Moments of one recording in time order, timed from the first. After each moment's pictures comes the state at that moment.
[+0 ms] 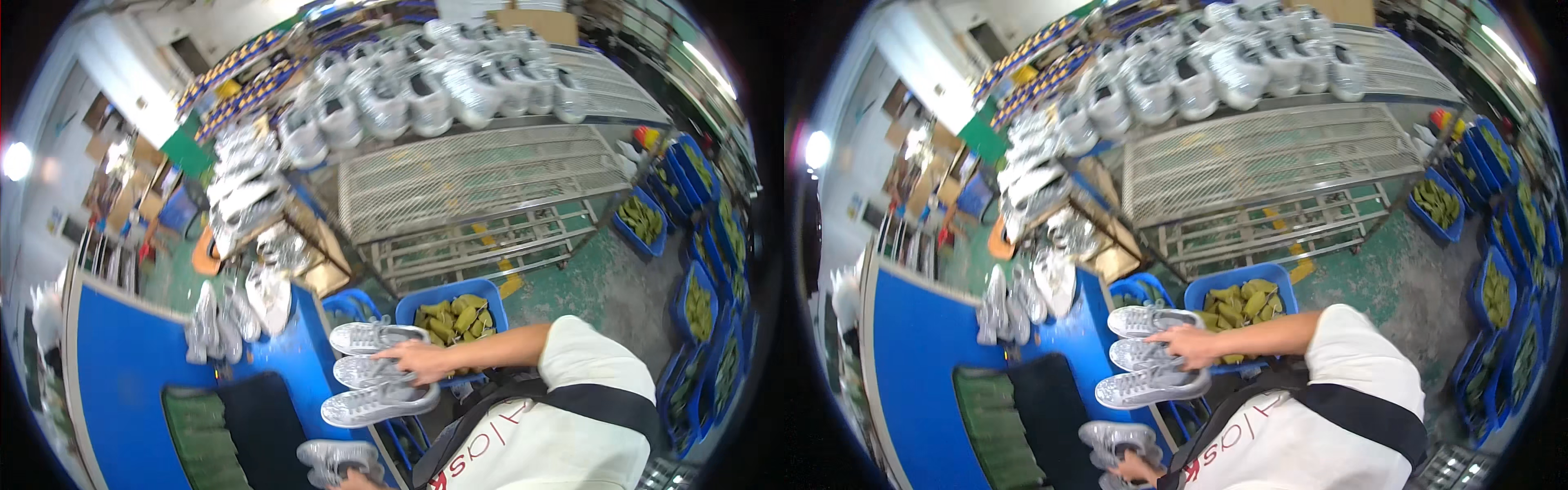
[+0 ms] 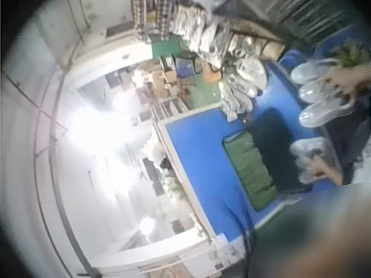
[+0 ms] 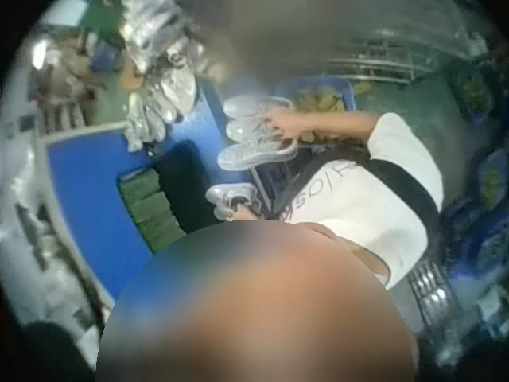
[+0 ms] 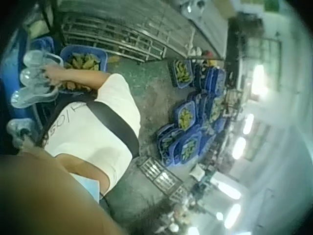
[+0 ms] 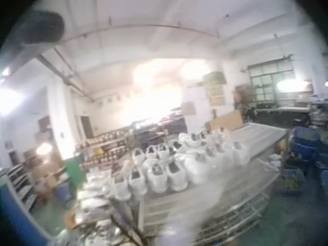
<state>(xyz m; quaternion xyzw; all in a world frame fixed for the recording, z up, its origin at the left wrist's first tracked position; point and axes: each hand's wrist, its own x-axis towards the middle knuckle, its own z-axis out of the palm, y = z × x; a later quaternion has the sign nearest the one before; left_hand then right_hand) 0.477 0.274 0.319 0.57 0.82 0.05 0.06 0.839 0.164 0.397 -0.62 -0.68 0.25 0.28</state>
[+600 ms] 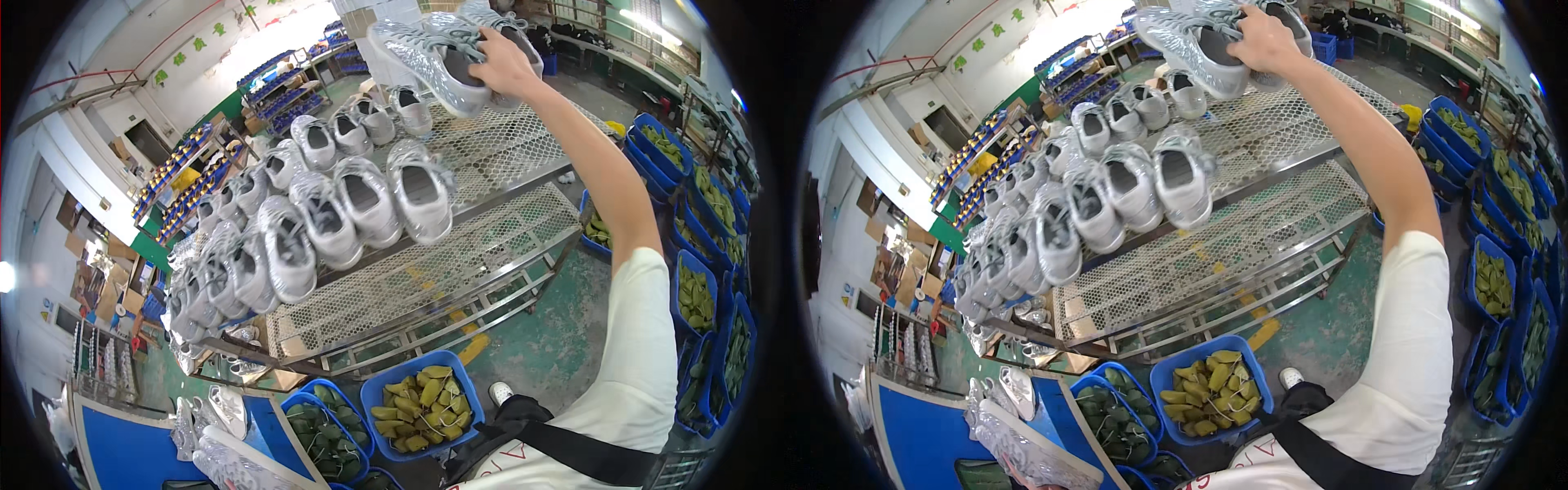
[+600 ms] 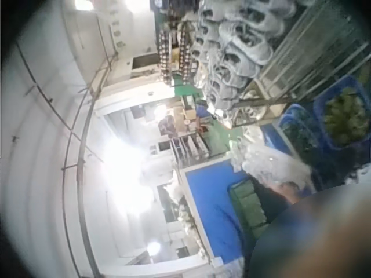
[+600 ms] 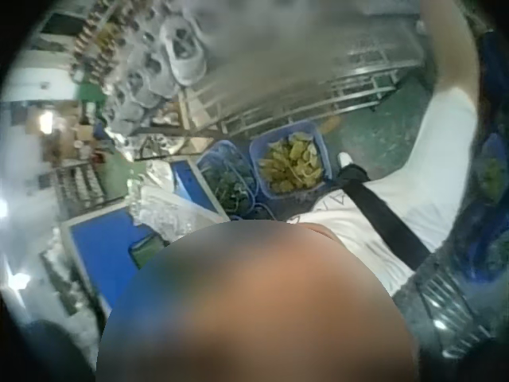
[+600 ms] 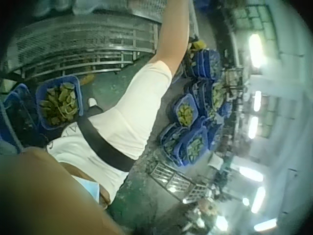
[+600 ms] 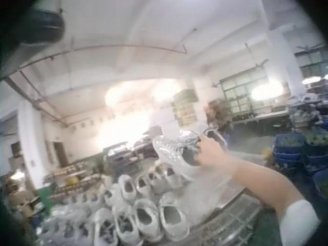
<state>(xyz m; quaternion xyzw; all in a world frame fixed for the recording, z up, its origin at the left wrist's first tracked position) 0.931 0.058 0.617 0.83 0.36 0.43 0.04 1.332 -0.190 0.742 -0.90 -0.15 -0.37 0.18</state>
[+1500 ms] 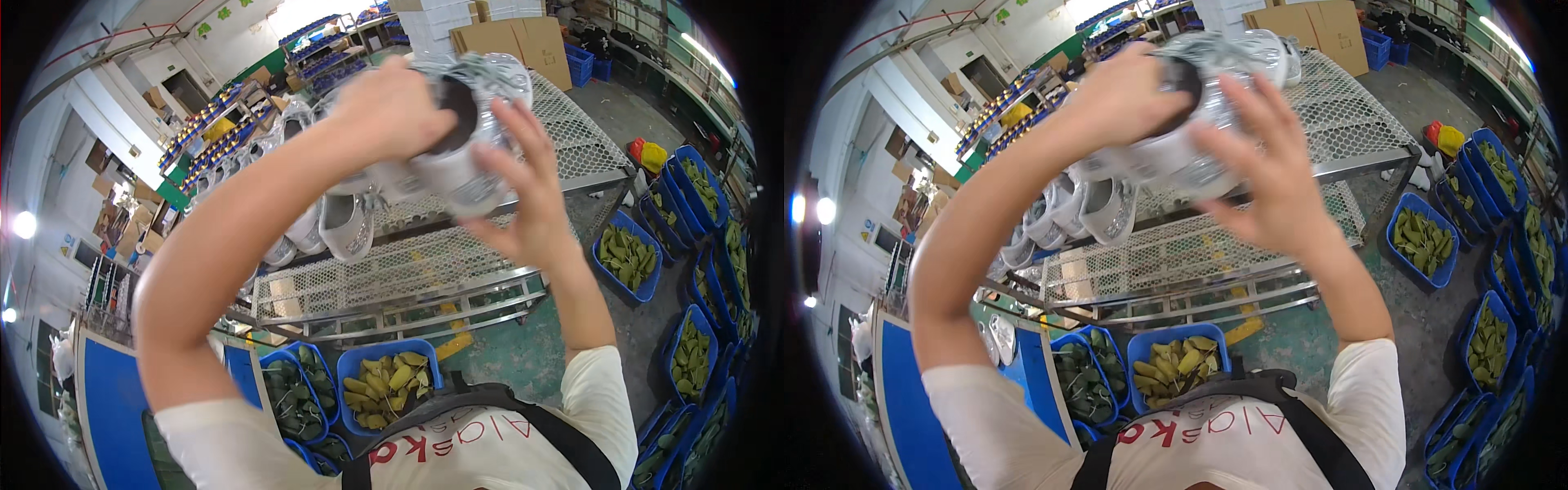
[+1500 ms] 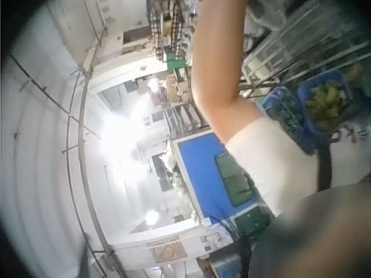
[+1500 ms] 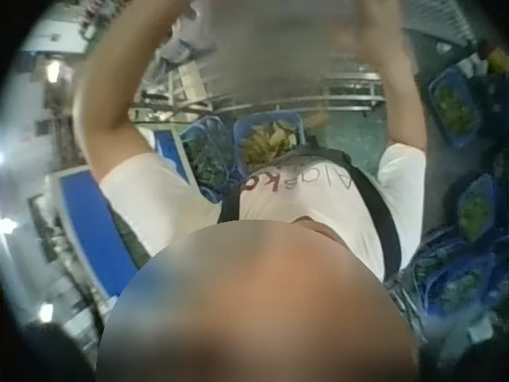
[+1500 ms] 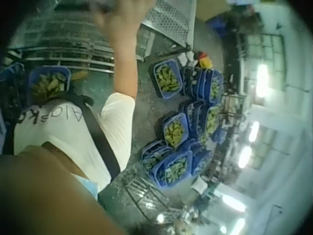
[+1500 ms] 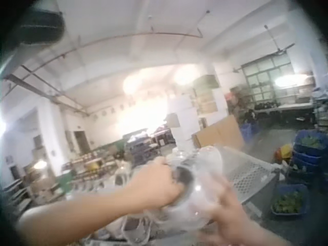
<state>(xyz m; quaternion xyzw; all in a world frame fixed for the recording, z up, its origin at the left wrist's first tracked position) 1.231 -0.091 0.781 0.98 -0.13 0.12 -0.08 1.227 -0.272 0.651 -0.68 -0.46 -0.48 0.31</state>
